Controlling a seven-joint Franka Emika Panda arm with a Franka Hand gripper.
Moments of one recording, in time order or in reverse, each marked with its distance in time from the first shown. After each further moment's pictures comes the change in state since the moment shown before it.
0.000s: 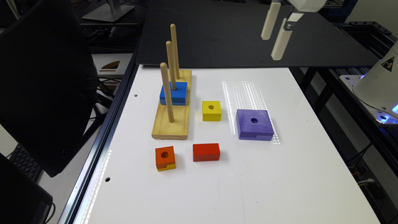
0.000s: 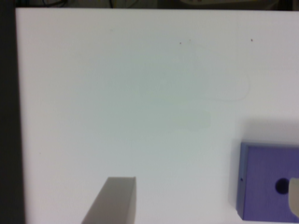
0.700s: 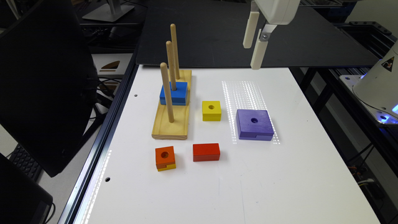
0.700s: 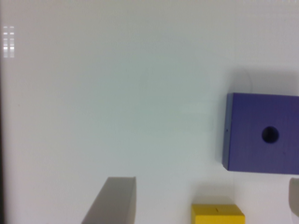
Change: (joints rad) arm 0.000 0.127 0.033 0.106 0.000 0.011 0.033
